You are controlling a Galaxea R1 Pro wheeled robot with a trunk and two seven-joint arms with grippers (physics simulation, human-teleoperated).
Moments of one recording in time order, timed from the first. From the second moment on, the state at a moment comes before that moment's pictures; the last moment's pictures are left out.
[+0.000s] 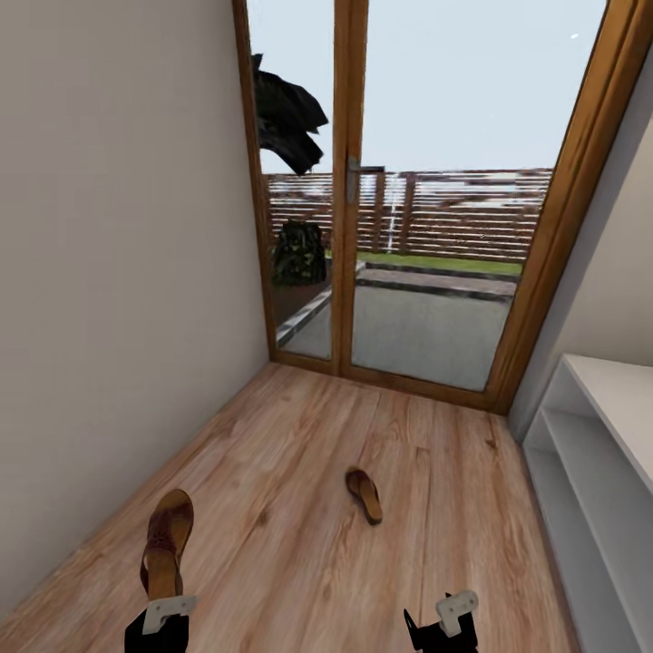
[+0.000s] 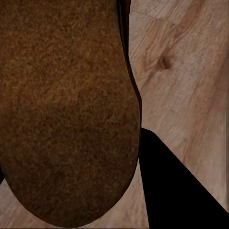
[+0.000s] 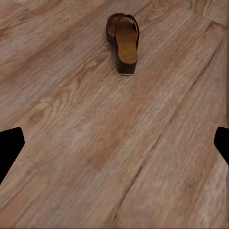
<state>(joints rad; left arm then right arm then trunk) -0.28 0.08 0.07 -0.40 0.06 -0.33 0.01 -0.39 -0.04 0.26 -0.14 -0.05 -0.54 0.05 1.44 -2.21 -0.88</state>
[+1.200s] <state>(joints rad) -0.28 0.08 0.06 -0.41 0.06 -0.33 0.01 -0.39 -0.02 0.26 -0.18 -0.04 -0.53 0.05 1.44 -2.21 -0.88</state>
